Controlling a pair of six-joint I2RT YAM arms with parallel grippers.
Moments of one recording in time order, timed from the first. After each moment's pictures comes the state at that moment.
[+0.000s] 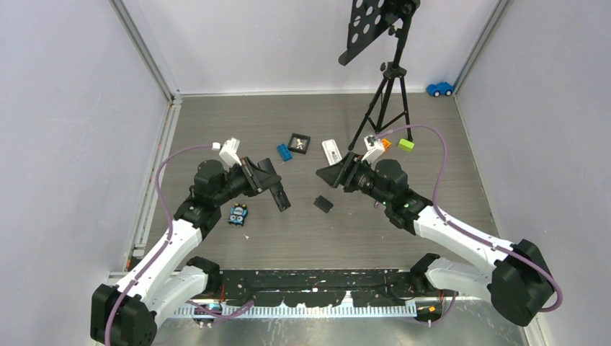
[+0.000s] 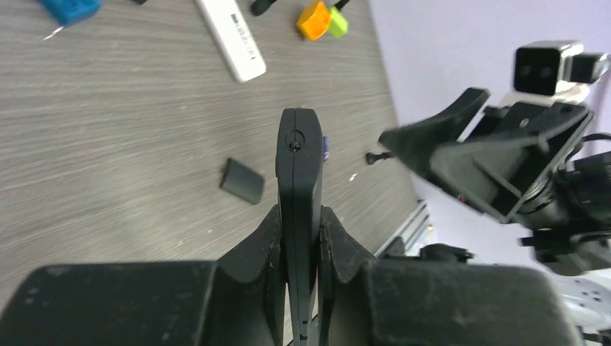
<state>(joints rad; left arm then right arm) -0.37 0.88 0.56 0.06 0.43 -0.82 0.66 1.09 0.56 0.44 -0.24 0.86</state>
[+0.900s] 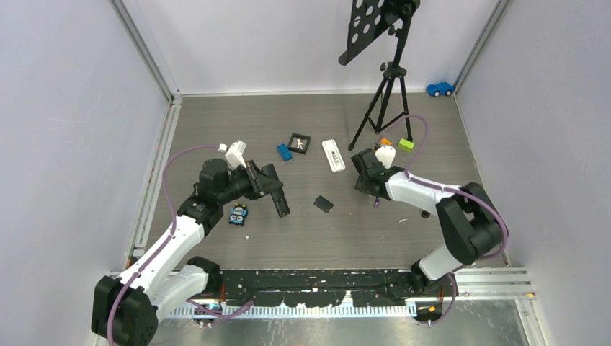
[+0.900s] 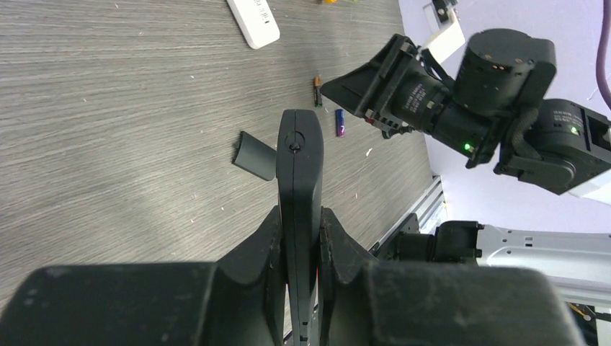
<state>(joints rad) -0.37 0.92 0.57 -0.02 0.46 -0.75 0.53 1.50 0.79 -0.29 0.44 0.79</state>
